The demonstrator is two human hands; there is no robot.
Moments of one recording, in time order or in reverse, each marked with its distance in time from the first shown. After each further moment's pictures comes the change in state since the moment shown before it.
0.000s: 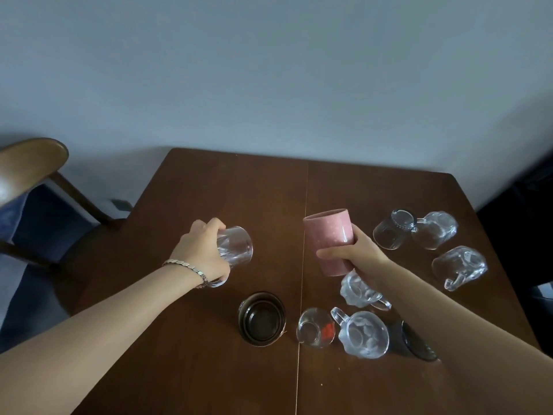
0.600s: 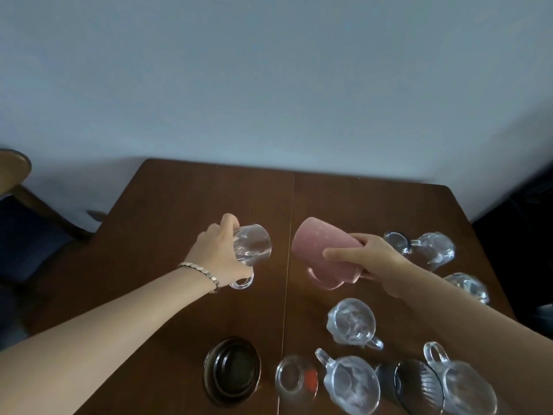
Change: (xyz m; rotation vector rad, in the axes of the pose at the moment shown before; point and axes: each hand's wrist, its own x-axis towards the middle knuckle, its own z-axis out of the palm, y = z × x) left_hand 0.070 0.065 0.016 -0.002 0.025 0.127; right_hand 0.030 -0.045 -0.052 -0.168 0.018 0.150
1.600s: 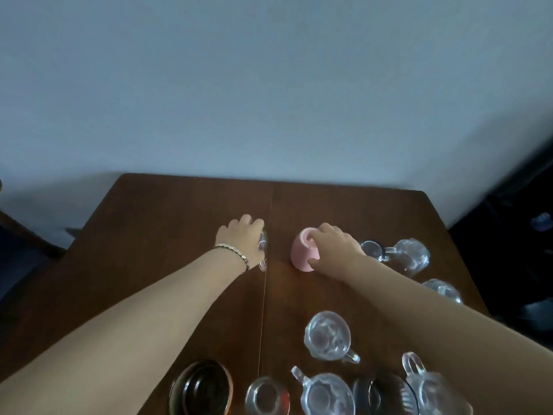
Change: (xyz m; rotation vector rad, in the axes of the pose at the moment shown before) left_hand 0.059 0.076 0.029 0.349 -0.035 0.154; right_hand 0.047 0.001 -0.011 -1.172 0.185 -0.292
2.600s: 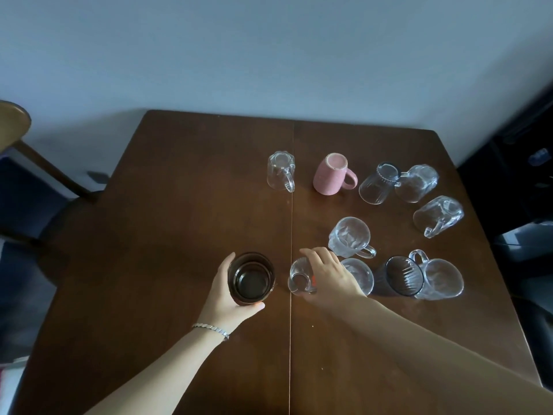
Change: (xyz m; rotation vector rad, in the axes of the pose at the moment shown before) left_hand -0.233 -0.076 0.158 -1.071 0.068 -0.224; right_hand -0.161 -0.100 0.133 0.265 0.040 -0.068
